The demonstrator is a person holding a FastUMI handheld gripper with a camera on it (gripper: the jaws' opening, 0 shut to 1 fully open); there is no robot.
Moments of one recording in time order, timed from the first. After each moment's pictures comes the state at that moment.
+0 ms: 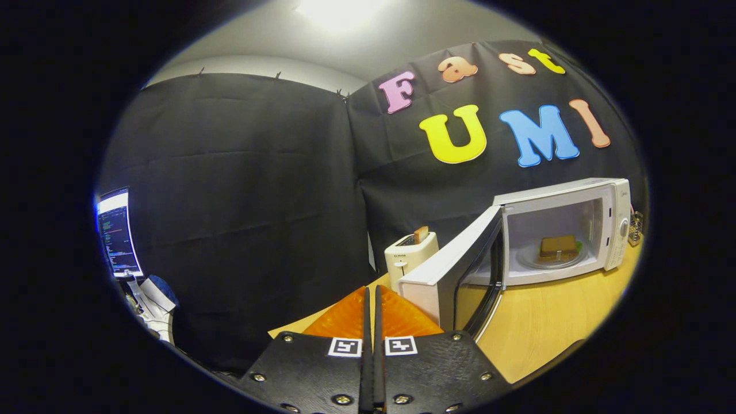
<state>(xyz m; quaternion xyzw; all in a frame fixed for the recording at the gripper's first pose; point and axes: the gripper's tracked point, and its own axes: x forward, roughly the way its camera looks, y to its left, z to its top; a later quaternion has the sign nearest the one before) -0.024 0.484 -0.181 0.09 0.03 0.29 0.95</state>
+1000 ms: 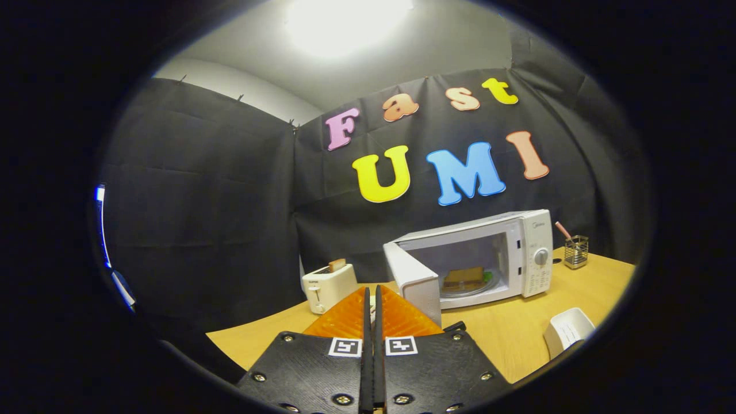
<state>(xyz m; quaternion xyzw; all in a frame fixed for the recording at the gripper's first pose) -0.013 0.306 -0.182 0.09 -0.05 0.12 0.99</state>
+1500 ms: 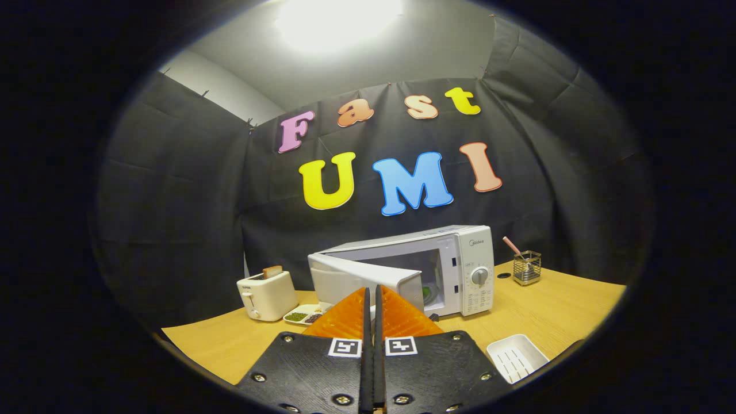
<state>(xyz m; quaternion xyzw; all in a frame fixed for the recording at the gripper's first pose) 0.031 0.204 -0.184 0.08 -0.05 0.01 1.00</state>
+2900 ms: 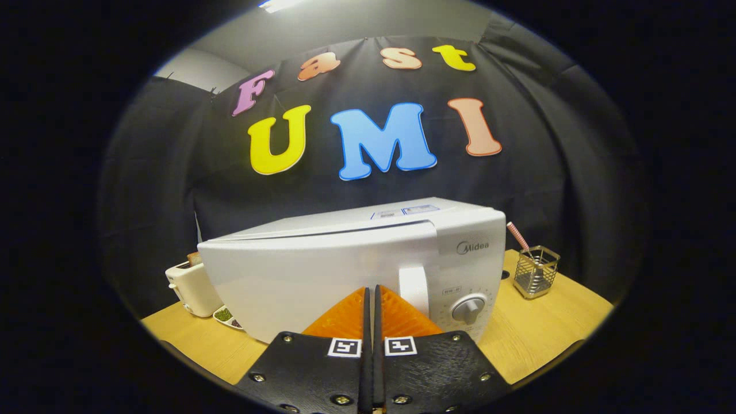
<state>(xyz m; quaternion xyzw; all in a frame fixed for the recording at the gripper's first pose) 0.225 0.103 -0.221 0.09 0.05 0.00 0.99</state>
